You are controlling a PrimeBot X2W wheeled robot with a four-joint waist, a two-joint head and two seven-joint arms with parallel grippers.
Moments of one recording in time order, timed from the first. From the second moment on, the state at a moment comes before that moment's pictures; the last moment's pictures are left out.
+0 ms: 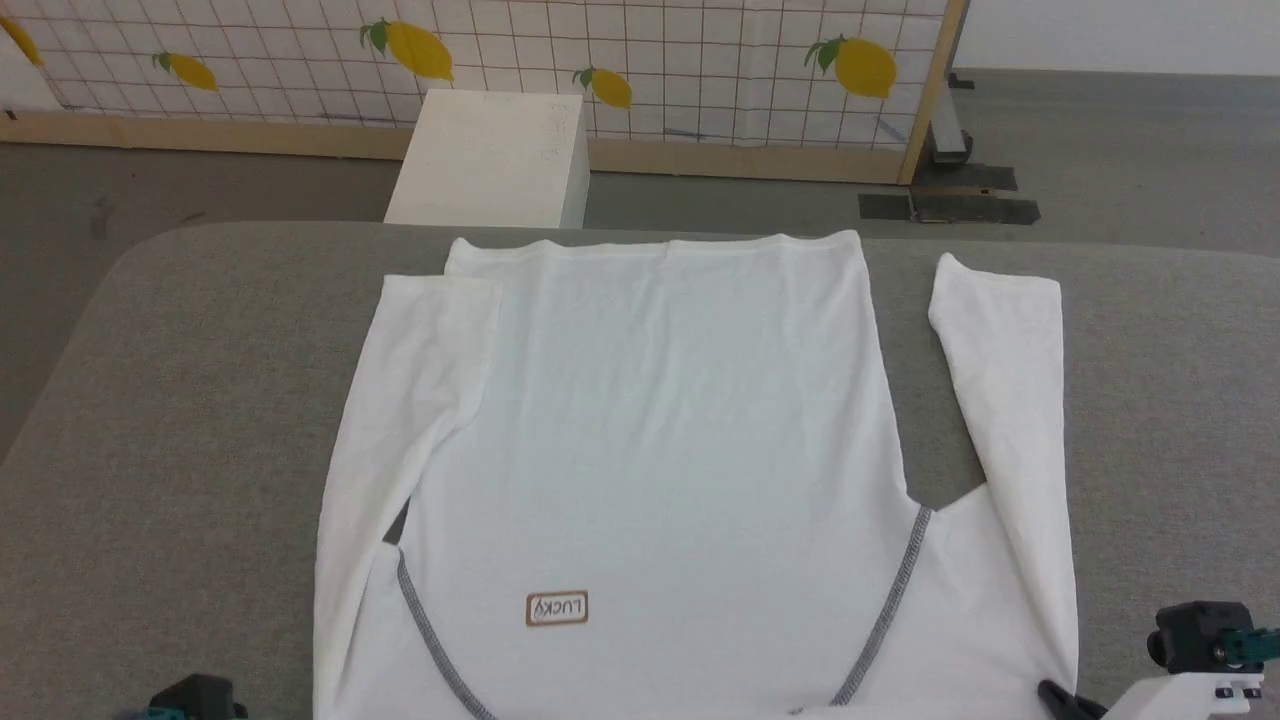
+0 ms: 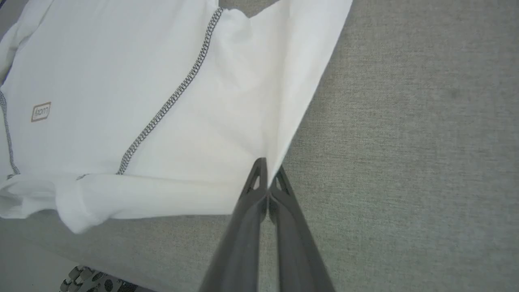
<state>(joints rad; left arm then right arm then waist) 0.23 0.36 -0.18 0.00 -0.86 0.33 0.37 0.26 -0.10 -0.15 -0.18 0.37 0.13 0.69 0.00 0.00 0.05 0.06</state>
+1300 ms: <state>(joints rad) -0.04 0.42 -0.07 -0.15 -0.45 0.24 -0.25 -0.47 -0.13 -0.42 0.04 0.18 0.13 0.63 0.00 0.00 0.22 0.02</state>
